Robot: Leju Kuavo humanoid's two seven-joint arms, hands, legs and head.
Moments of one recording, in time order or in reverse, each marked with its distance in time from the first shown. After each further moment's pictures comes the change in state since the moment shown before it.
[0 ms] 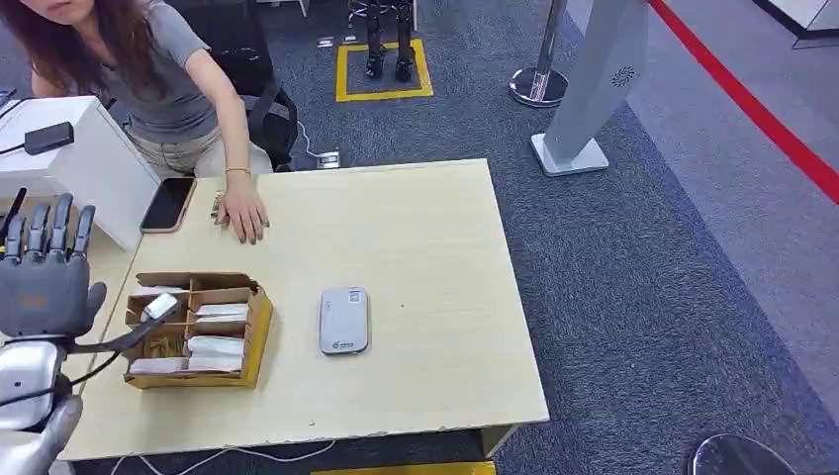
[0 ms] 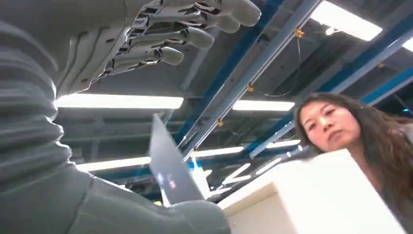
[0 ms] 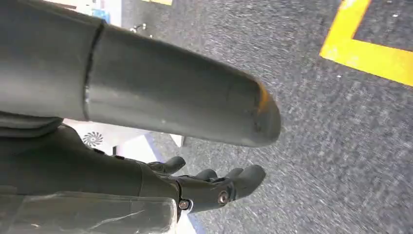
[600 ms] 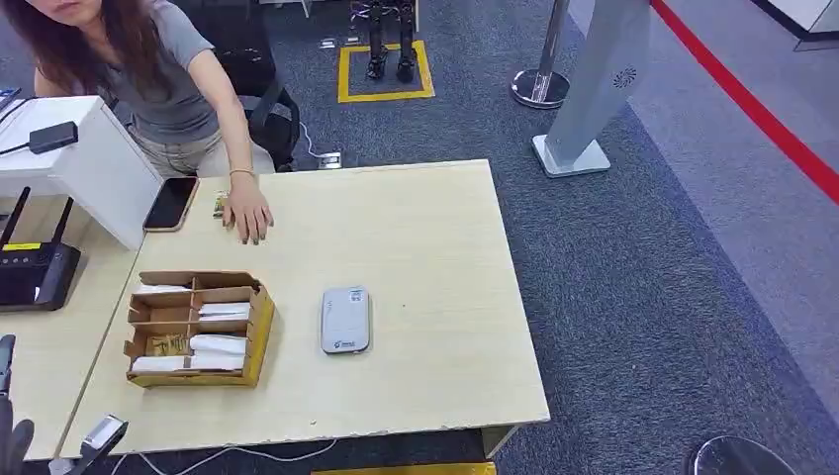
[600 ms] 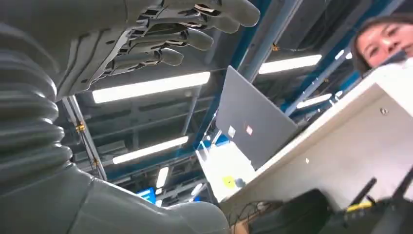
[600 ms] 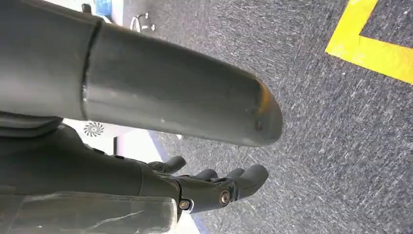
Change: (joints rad) left arm 0.601 -0.005 0.281 -0.376 -0.035 -0.072 0.153; right arm 0.004 0.000 0.000 0.000 0.042 -0.003 0.008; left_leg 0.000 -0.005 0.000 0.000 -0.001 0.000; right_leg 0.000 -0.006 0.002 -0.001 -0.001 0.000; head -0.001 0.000
